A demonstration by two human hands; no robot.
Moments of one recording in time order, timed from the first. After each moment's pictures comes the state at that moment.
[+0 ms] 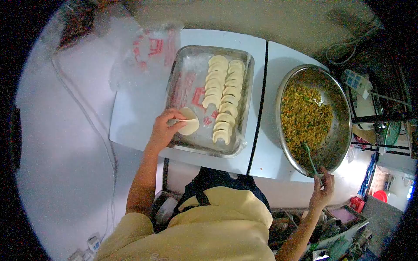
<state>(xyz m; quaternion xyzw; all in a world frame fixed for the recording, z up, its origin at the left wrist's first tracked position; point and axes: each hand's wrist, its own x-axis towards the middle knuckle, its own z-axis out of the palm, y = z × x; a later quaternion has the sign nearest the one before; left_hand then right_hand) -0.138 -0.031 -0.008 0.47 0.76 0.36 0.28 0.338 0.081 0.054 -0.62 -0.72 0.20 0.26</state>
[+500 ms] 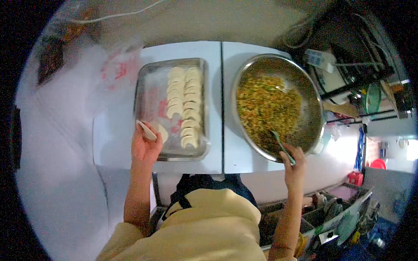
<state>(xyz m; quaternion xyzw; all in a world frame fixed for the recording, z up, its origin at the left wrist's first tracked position) -0.089 -0.017 0.004 -0.02 0.13 0.79 0.60 0.302 0.095 0.062 -0.60 -0.74 0.20 0.23</state>
